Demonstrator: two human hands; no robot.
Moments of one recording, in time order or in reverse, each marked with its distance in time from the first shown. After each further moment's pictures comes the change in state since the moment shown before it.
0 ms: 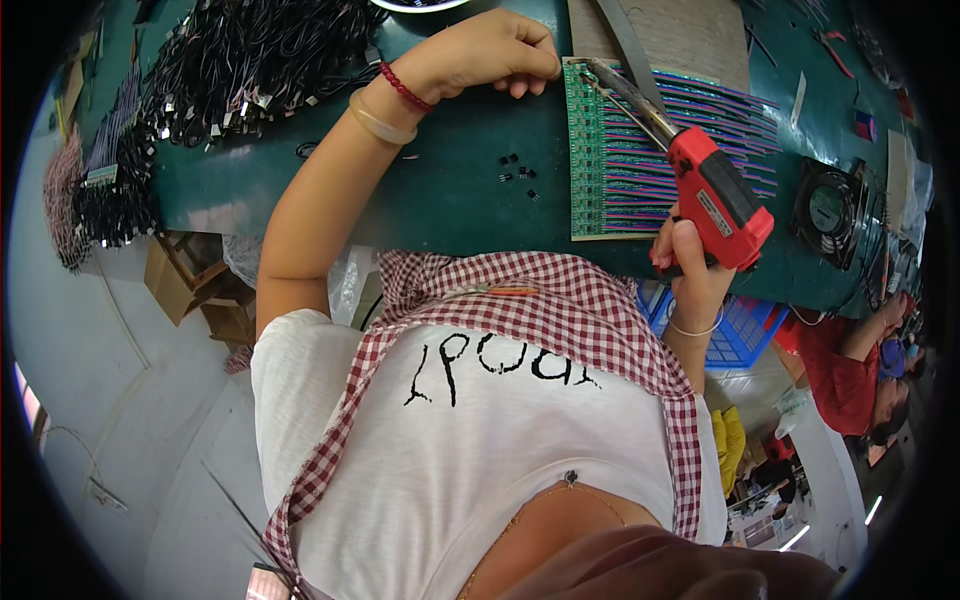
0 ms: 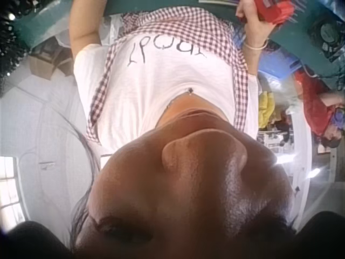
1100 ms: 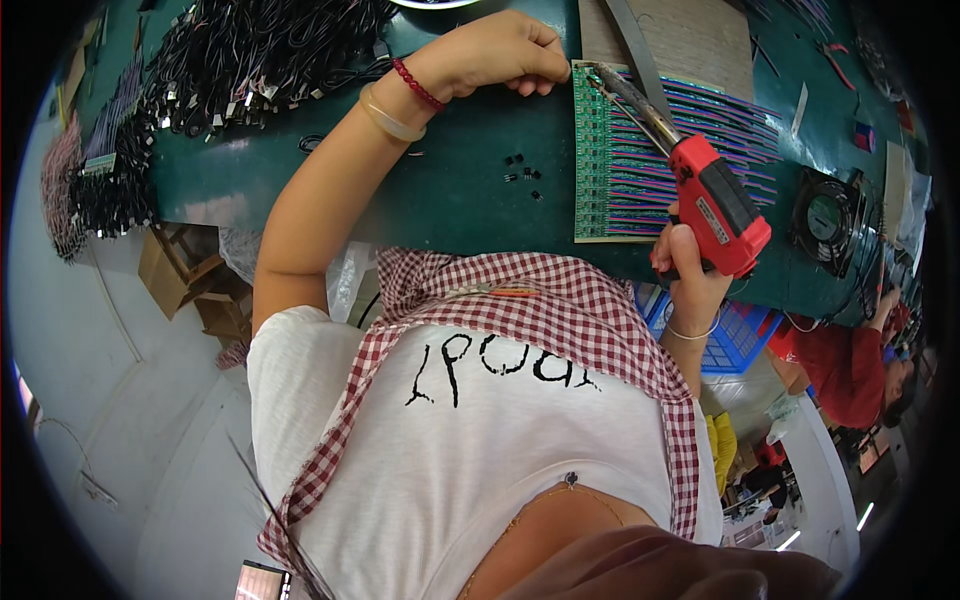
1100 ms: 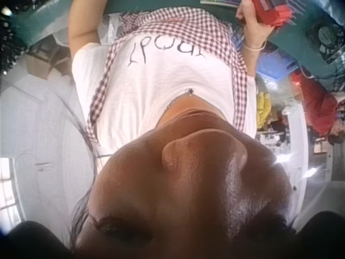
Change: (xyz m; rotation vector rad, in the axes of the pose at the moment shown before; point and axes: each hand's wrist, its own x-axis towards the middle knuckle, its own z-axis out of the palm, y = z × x) left_hand 0.001 -0.010 -0.002 -0.053 -0.006 0.033; right_hand -0.002 0.004 0.010 -0.064 0.017 -0.020
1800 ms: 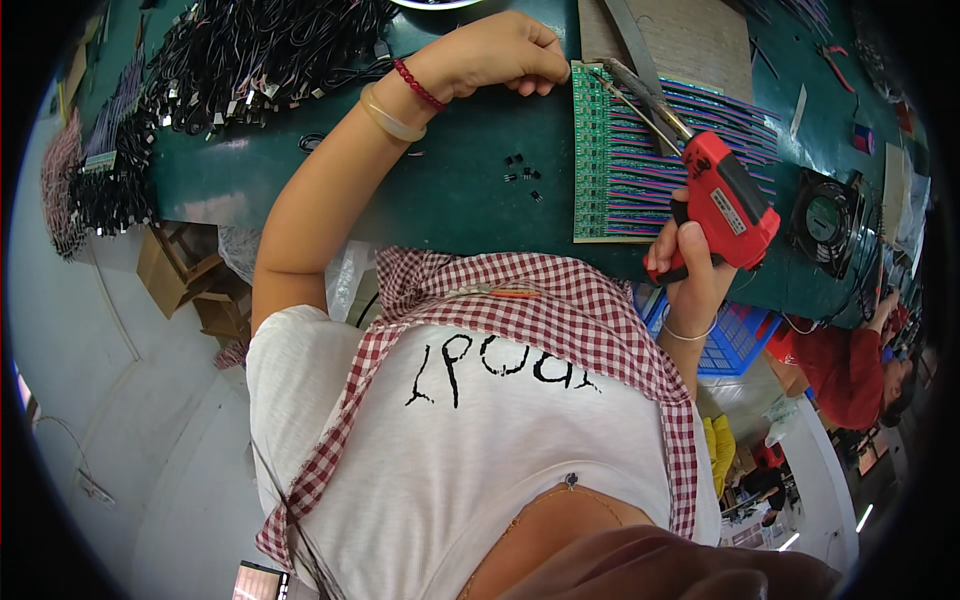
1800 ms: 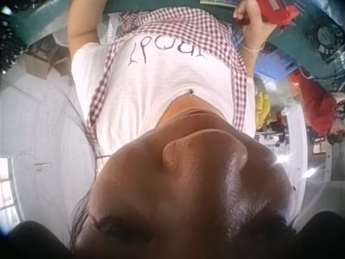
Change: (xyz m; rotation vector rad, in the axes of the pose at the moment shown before) left_hand -0.005 0.003 0.001 -0.004 0.019 -0.009; right_hand 0.005 -0.007 0.004 0.249 -0.075 0.002
